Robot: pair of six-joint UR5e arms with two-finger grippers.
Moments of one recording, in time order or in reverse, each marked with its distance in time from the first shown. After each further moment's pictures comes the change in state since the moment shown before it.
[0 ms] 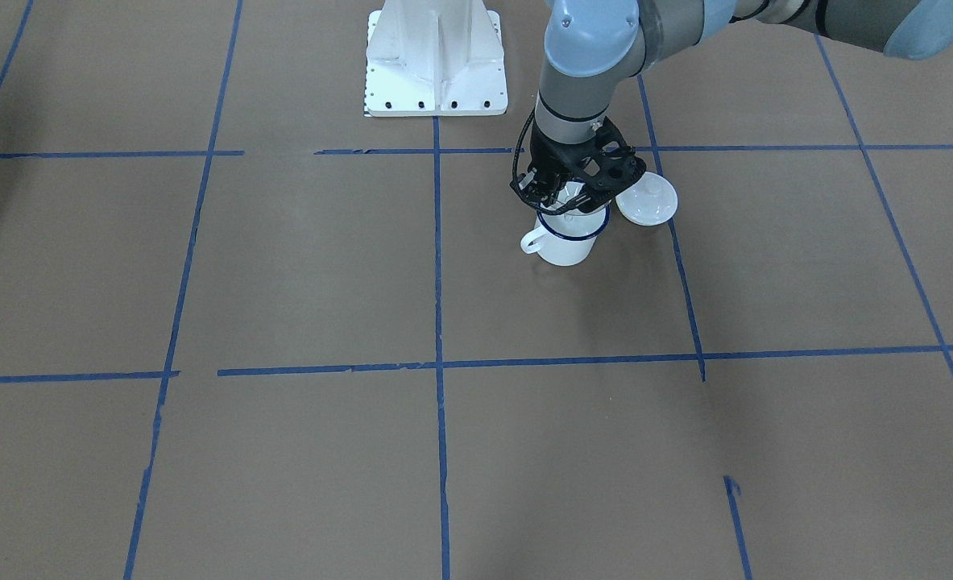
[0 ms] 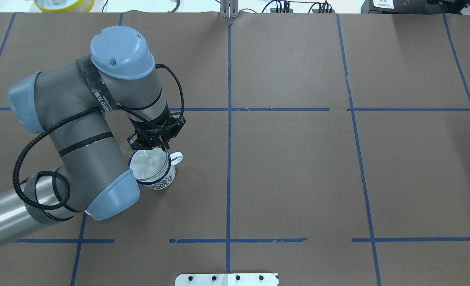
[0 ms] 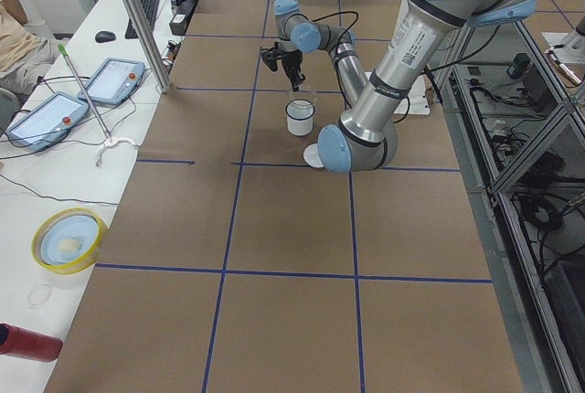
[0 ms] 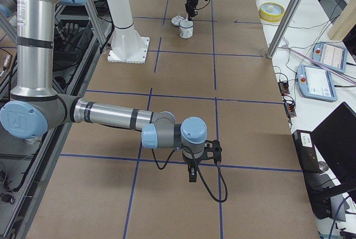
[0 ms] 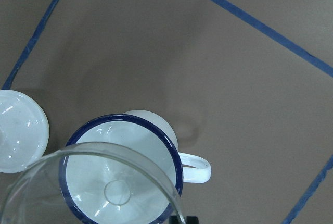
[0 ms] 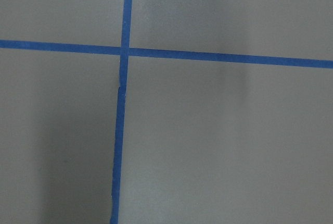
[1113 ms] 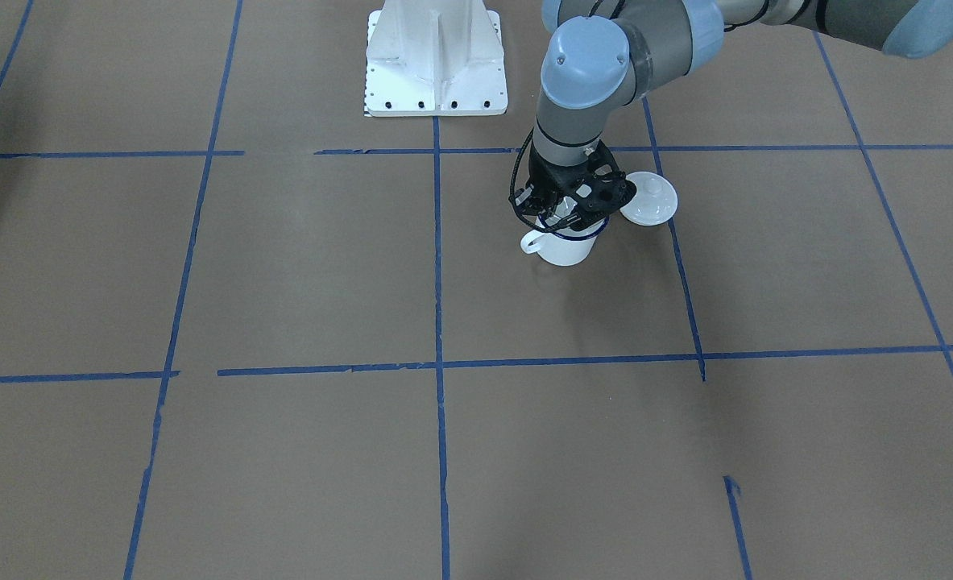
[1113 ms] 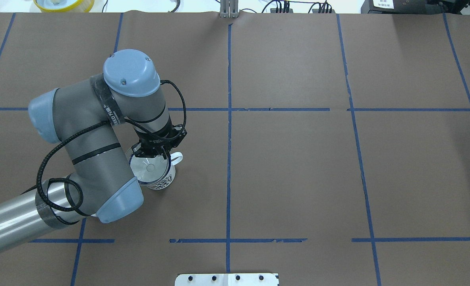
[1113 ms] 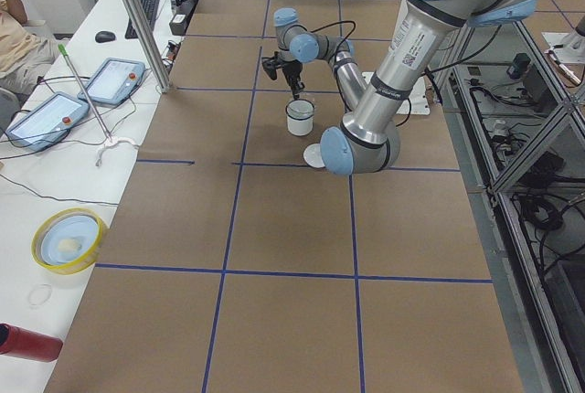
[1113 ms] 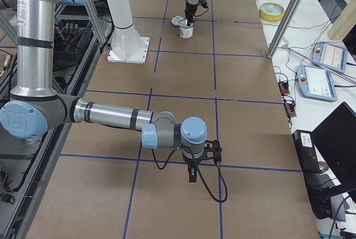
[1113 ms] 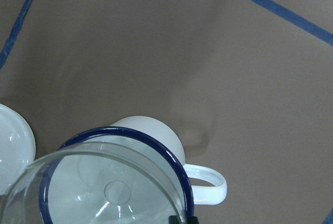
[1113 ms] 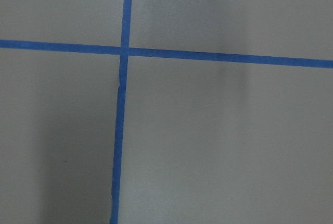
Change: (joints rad) left arm 0.022 0.012 0.060 -0.064 0.001 0.037; right arm 0.000 0.000 -0.001 0.000 0.000 0.000
